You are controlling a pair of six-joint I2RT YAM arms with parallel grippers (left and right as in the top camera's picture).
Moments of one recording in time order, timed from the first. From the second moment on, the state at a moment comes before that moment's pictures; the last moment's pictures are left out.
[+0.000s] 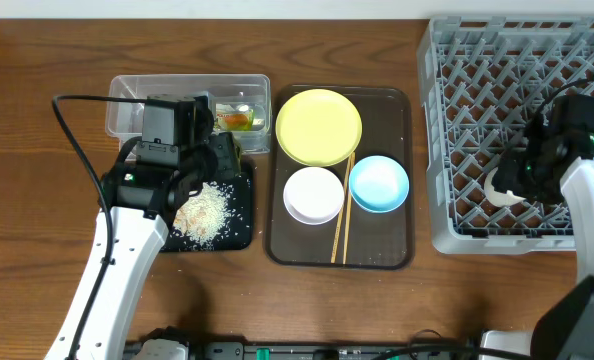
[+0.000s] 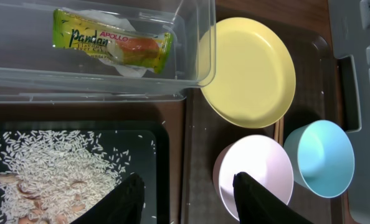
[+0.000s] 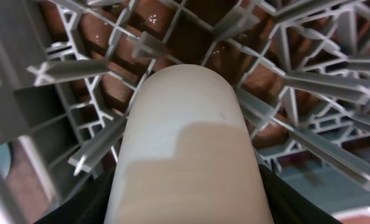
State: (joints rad) left arm -0.17 1.27 1.12 -0.75 0.17 -0.33; right arm -0.26 1.57 1.19 -0.97 -0.01 0.02
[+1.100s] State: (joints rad) left arm -0.17 1.38 1.12 -0.99 -0.08 -0.35; right arm 0.18 1.50 1.30 -0.82 -0.20 -0.04
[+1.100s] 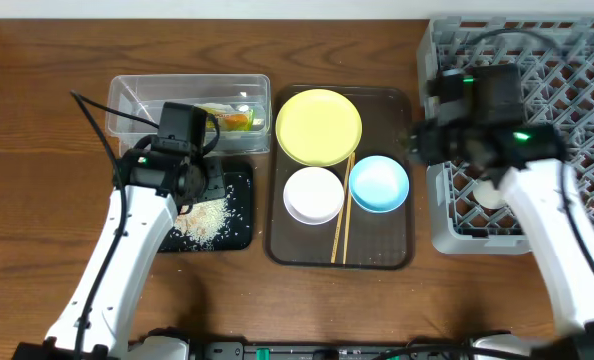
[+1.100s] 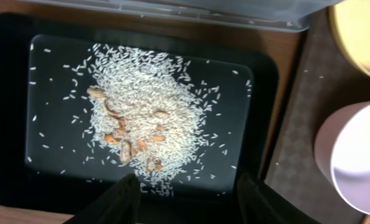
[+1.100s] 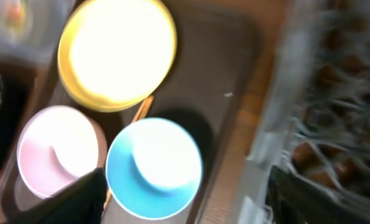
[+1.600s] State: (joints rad) left arm -0.17 1.38 1.12 -0.99 -0.09 -0.35; right arm 0.25 1.82 1.30 -0.80 -0.15 -0.05
